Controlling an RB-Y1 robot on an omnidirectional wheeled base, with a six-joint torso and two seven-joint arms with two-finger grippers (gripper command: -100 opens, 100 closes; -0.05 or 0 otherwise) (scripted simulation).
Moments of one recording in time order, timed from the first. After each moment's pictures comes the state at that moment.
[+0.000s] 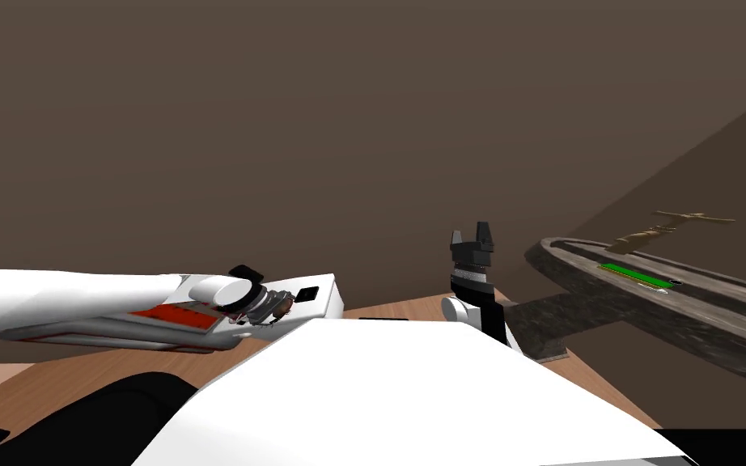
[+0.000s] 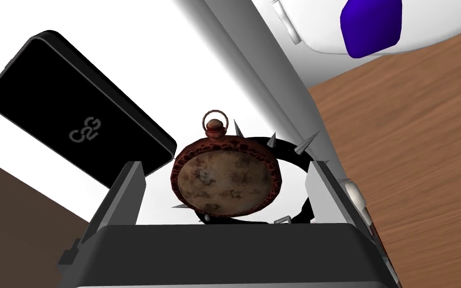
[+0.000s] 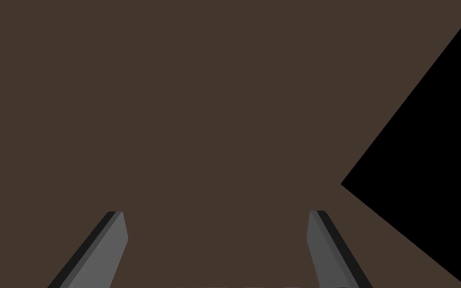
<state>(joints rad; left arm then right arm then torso) 0.92 2.13 -0.07 -1.93 1.85 0.41 -0.41 0.45 0.03 -0.04 -2.24 -0.12 -0.52 0.10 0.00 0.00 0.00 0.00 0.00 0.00</state>
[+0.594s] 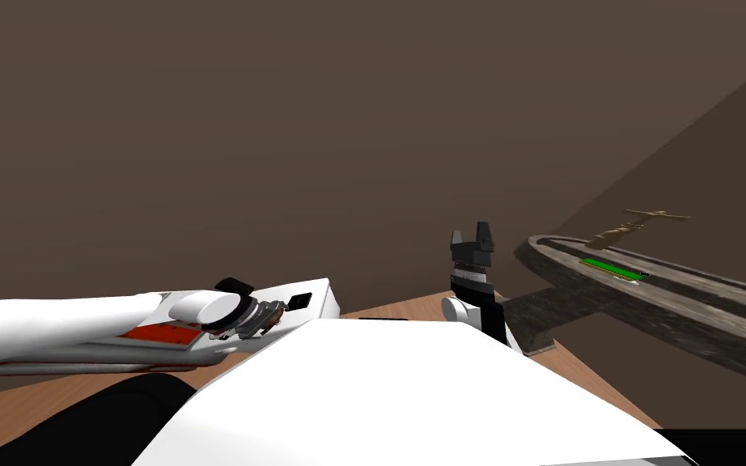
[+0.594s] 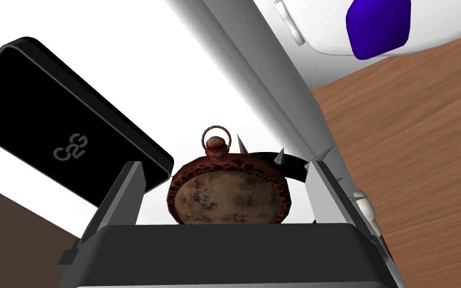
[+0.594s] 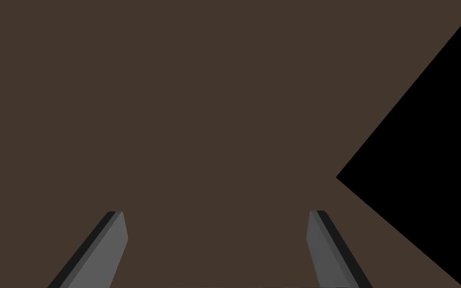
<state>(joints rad) 0.96 2.03 -0.10 -1.90 1.76 0.38 -0.42 0.45 0.03 -0.04 -2.24 -0.12 -0.52 0.10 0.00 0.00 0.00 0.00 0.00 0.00</state>
